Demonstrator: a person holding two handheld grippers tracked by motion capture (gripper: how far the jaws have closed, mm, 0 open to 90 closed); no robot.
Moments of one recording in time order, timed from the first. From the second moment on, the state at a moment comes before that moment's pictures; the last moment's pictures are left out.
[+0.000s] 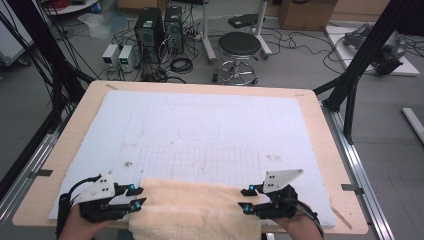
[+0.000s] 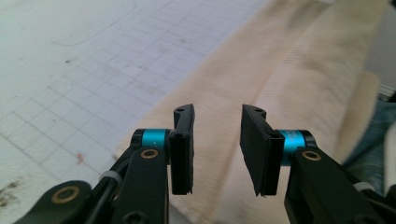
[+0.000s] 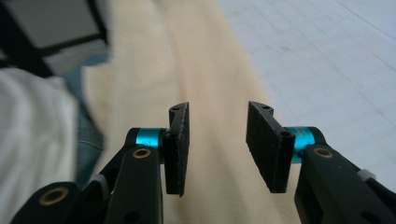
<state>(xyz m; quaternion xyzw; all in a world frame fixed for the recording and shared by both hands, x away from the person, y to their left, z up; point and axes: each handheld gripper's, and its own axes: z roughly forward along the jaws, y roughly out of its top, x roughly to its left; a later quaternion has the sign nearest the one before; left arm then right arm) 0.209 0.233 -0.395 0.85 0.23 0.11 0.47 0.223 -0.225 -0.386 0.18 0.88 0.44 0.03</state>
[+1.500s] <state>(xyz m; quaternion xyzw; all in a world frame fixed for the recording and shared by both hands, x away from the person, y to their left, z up) 0.362 0.216 -0.391 0.81 0.37 0.17 0.42 0.361 -0.225 -0.385 0.25 0.89 0.37 0.10</state>
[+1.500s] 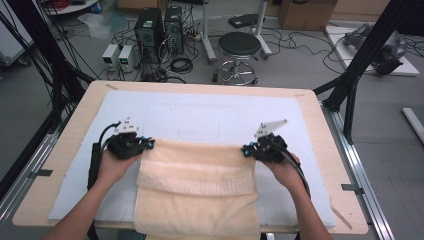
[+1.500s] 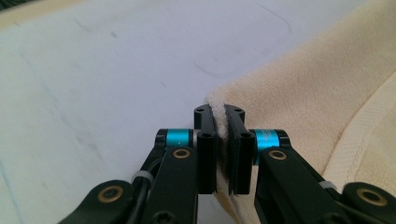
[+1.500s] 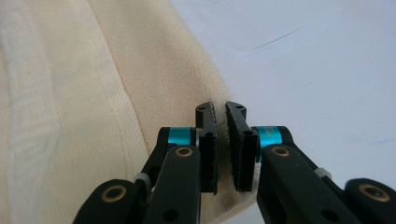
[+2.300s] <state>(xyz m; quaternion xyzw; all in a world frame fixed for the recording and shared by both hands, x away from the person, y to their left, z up) 0.420 0.216 -0.386 0.80 0.39 0.15 0.43 0.429 -0.230 -0.382 0.31 0.87 0.36 0.10</state>
